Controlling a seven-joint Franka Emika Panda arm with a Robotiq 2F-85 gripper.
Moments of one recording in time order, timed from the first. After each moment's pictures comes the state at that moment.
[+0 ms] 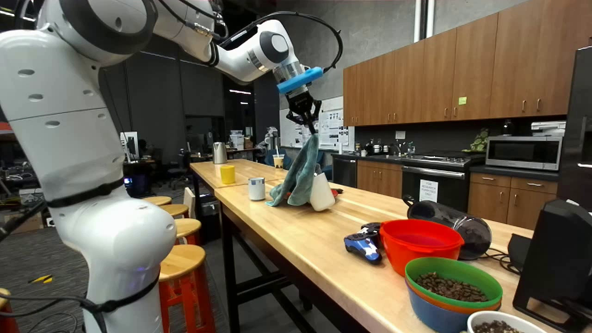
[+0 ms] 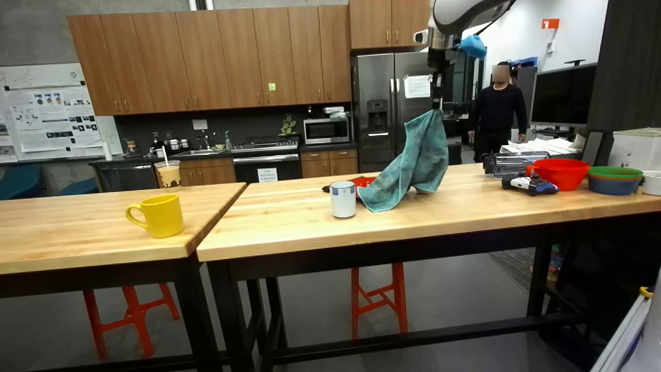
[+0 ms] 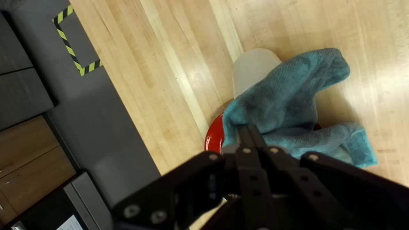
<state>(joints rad) -0.01 -0.23 -0.09 -1.86 -0.28 1.97 -0.66</state>
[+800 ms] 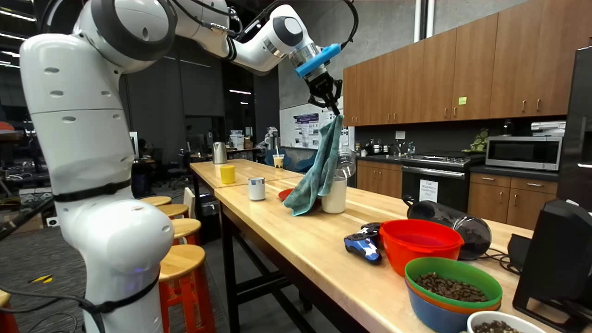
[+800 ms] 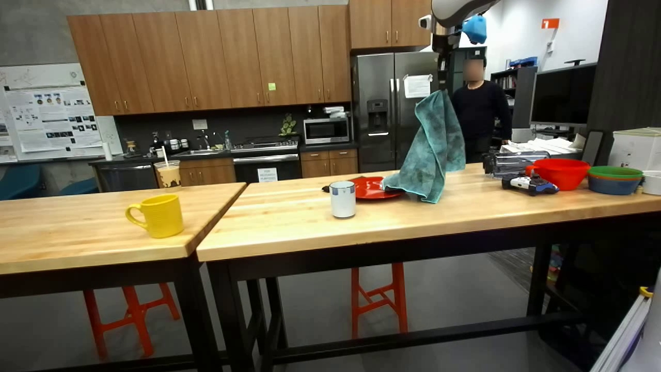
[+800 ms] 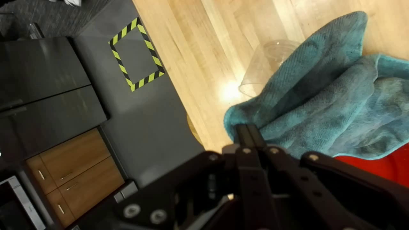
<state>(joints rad) -0.07 -0.12 -0.11 -1.64 -0.38 1.94 -0.66</state>
